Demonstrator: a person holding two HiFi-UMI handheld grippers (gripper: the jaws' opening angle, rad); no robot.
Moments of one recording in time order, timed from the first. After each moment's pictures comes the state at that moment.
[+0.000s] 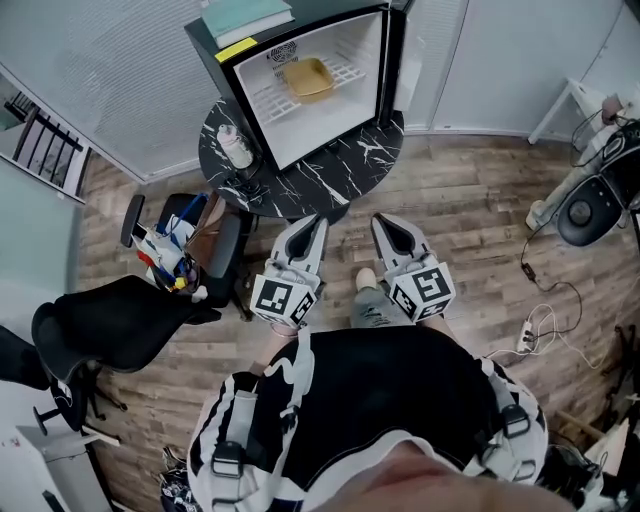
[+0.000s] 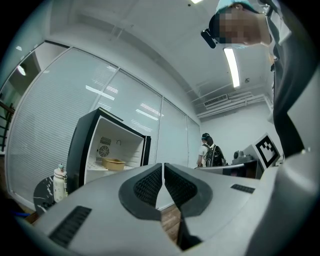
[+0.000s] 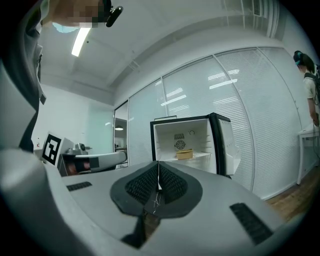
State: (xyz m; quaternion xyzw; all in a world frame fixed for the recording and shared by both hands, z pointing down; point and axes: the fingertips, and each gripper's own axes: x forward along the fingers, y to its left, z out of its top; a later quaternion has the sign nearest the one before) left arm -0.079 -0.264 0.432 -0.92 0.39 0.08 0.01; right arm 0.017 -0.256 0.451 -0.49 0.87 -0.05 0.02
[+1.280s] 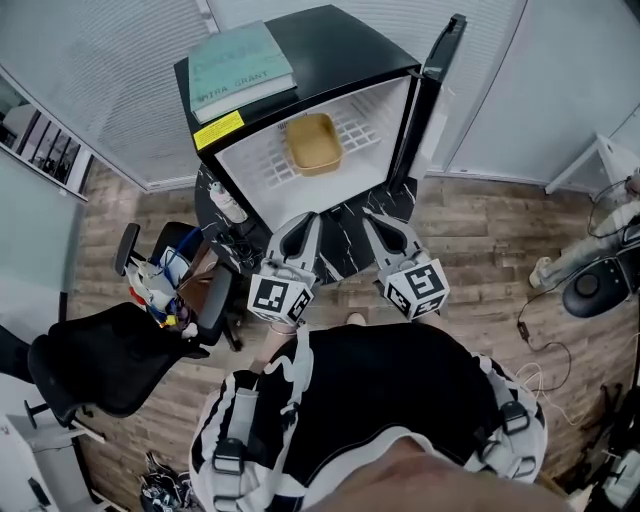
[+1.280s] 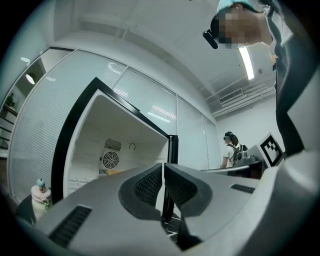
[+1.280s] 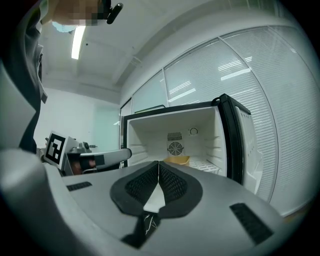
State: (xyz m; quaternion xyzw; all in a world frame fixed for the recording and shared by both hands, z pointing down) left arm -0.054 -0.496 0.411 -0.88 0.46 0.10 0.02; right arm 0.038 -0.494 0.432 -0.42 0.91 -0.04 0.01
